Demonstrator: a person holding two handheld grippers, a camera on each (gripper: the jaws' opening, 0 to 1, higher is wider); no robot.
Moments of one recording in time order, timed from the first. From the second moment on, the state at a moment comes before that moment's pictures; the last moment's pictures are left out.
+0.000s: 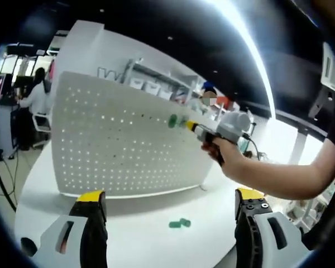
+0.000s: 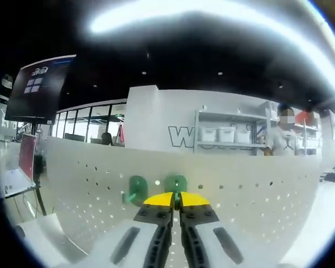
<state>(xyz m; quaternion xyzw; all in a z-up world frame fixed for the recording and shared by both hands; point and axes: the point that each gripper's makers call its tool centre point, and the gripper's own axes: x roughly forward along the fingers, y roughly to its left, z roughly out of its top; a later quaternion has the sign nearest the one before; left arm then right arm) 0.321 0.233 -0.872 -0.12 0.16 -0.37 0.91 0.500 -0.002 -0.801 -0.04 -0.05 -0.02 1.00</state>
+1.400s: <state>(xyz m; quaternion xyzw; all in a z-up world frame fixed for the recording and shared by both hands) 0.313 0.236 -0.866 -0.12 0.15 -0.38 0.91 0.492 -0.006 -0.788 -0.01 -0.05 -0.01 1.00</state>
